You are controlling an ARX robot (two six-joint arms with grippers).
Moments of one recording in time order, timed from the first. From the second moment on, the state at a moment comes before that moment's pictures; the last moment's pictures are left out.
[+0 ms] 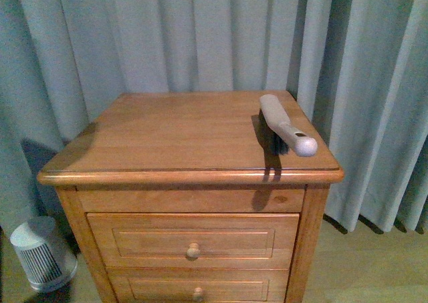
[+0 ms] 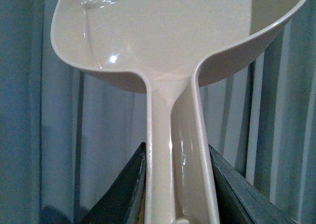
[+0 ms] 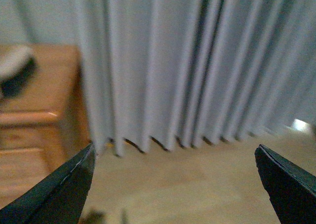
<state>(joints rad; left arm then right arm) -0.21 0.30 0.24 0.52 -0.02 0.01 0.10 0.06 0.03 -0.02 0.28 -0.08</state>
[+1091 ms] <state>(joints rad) -0.20 0.29 0.24 0.52 -0.02 0.00 0.47 1.86 1.46 -0.42 0.28 0.54</state>
